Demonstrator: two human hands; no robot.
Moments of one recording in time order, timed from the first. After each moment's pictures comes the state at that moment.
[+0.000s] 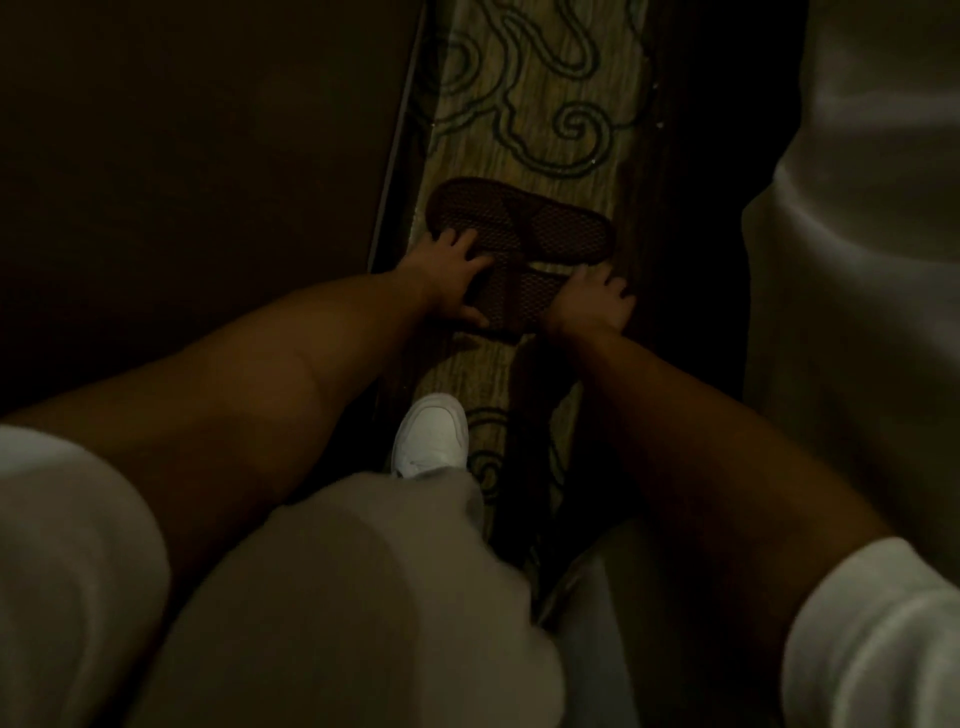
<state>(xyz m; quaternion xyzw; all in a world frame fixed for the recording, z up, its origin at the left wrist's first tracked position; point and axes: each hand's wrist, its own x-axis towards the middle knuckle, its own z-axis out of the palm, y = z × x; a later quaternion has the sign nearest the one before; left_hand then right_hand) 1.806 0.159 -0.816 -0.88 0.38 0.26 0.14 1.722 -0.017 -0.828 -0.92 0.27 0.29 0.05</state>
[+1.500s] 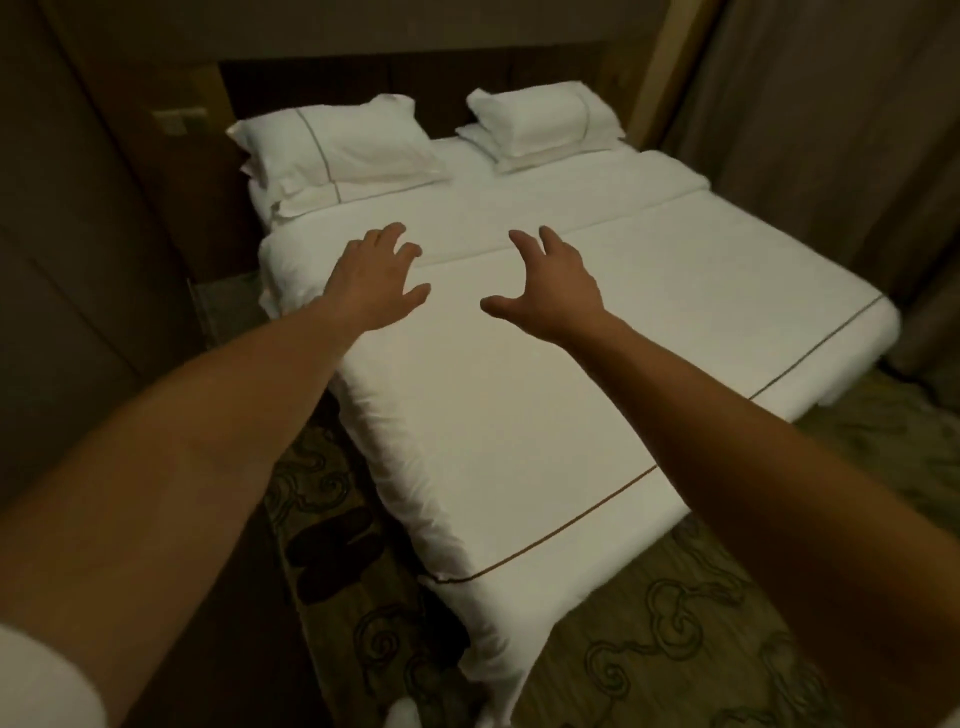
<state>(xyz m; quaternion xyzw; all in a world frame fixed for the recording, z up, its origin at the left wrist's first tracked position) 1.671 -0.063 0.157 -0.81 0.58 -0.09 -0.08 1.452 -0.162 0.206 -0.90 0.40 -0.11 0.12</state>
